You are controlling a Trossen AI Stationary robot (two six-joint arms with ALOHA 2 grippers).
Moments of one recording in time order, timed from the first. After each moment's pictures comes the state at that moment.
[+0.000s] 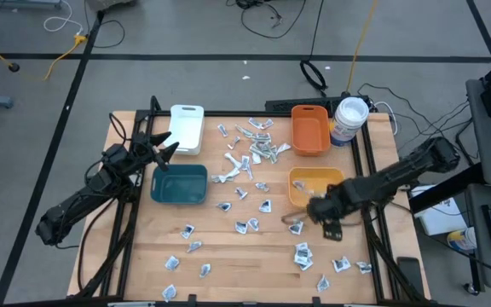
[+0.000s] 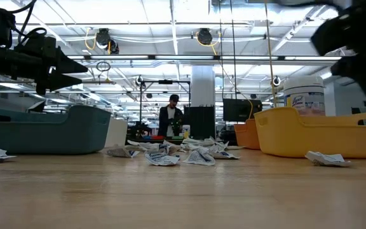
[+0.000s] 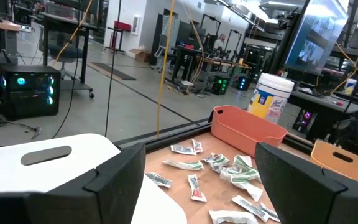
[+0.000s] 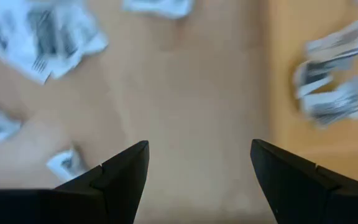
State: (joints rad) left arm 0.71 0.01 0.02 0.03 0.08 -0.24; right arm 0.43 1.33 0.90 -1.09 -0.11 0.62
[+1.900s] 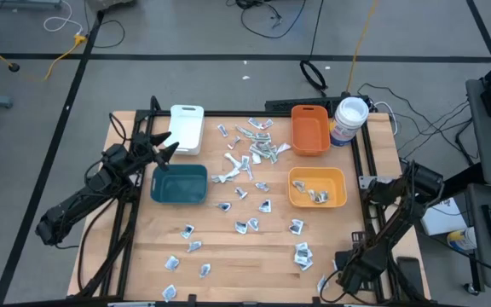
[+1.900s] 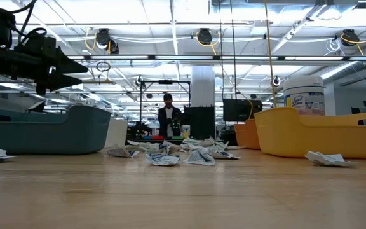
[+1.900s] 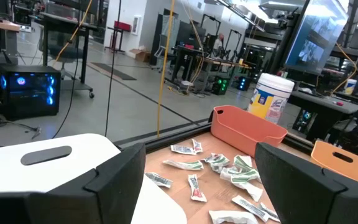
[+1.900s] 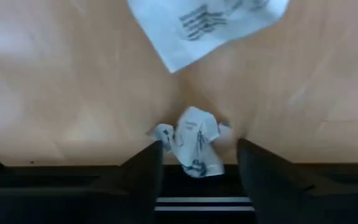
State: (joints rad) left arm 0.71 0.01 0.02 0.03 0.08 -0.24; right arm 1.05 1.73 0.90 -0.87 -0.42 1.09
